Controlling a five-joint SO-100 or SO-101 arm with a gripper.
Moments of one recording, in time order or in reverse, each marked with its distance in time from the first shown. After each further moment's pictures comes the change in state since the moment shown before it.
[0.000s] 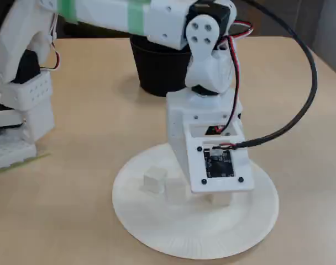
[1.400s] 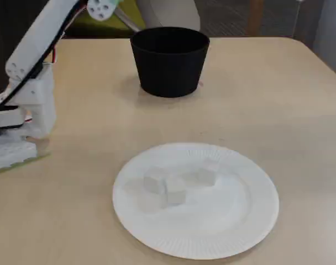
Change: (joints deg) arm -24.4 -9.5 -74.1 9.9 26.9
